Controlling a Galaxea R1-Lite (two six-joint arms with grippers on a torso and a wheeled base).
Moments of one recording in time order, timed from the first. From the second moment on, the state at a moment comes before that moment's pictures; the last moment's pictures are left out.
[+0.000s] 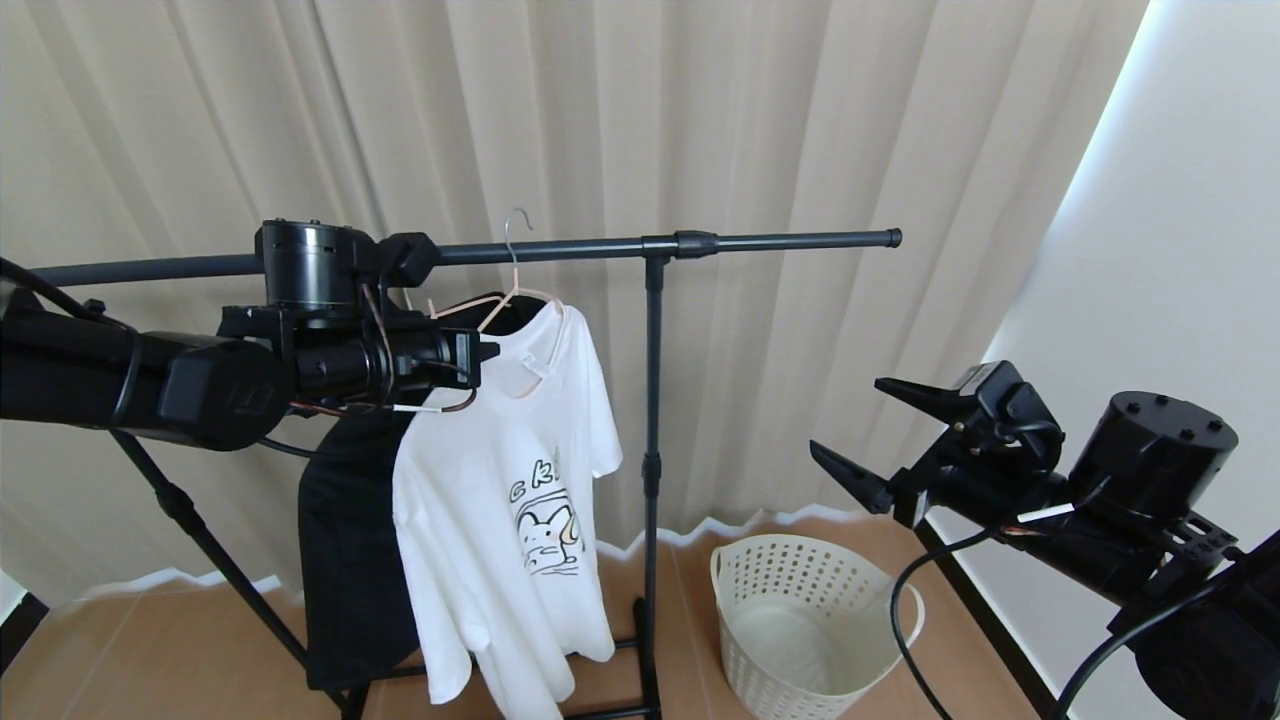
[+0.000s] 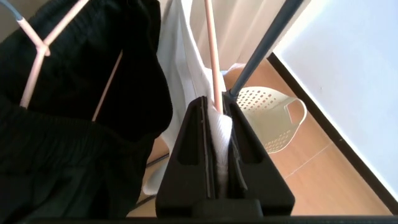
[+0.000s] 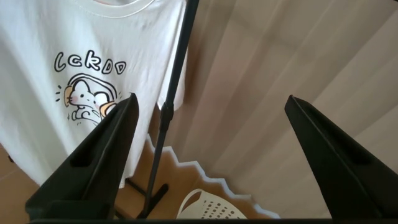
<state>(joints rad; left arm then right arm) -0.21 1.92 -1.21 -0.33 -0.24 -0.04 0.28 1.90 -0.43 -1.42 0.35 -0.26</state>
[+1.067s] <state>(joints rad) -0.21 1.96 -1.19 -0.34 -0.22 -0.05 0.28 1.91 -0.43 -1.42 0.35 -0.26</state>
